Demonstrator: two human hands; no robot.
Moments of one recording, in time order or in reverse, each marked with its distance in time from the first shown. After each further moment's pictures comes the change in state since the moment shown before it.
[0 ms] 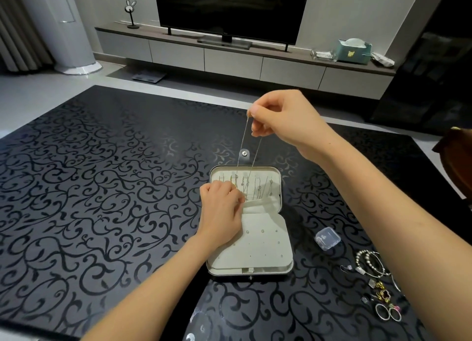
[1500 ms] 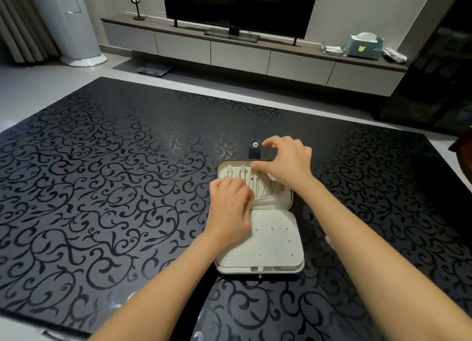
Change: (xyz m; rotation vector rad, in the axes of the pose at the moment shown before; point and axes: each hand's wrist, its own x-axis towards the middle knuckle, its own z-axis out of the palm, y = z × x) left_hand -0.003 0.002 -0.003 -0.086 0.059 0.043; right_hand 0.006 0.109 0.056 -0.669 0.076 0.158
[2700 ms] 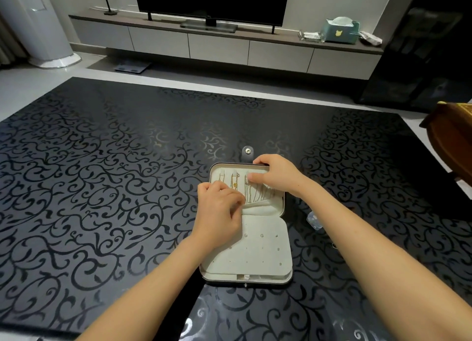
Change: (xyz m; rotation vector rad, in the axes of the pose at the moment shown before) left_hand -0.015 0.013 -0.003 -0.044 -0.140 0.035; right_hand -0.031 0.038 0.003 0.281 -0.355 0.034
